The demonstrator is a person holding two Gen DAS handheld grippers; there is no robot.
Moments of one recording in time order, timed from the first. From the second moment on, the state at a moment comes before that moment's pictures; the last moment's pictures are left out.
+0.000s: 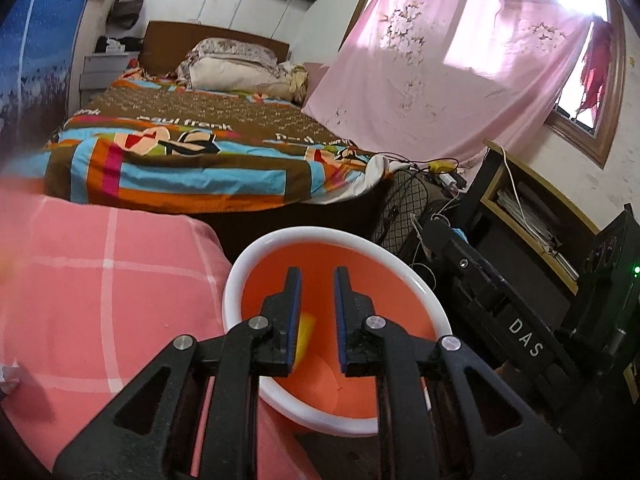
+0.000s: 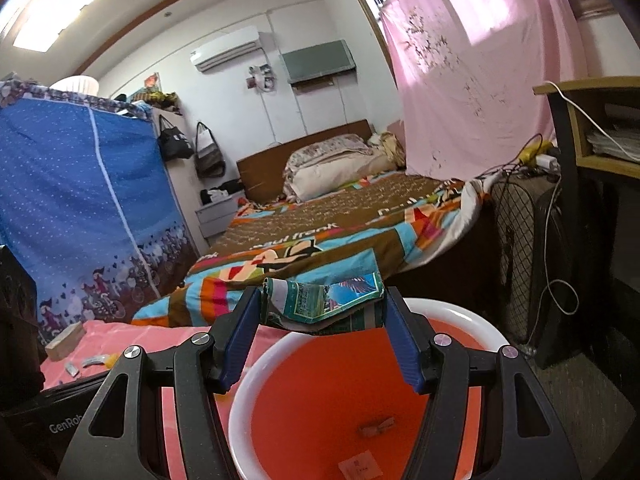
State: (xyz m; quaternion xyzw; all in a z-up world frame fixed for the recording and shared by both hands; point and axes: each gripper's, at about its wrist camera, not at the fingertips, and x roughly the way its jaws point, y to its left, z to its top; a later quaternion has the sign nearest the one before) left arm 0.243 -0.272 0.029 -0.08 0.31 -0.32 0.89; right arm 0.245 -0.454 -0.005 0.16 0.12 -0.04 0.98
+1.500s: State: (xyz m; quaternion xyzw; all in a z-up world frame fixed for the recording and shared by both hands) left arm 0.215 -0.045 0.073 -0.11 0.12 -0.03 0.99; right arm 0.256 -0.318 0.038 0.11 -0.03 0.06 0.99
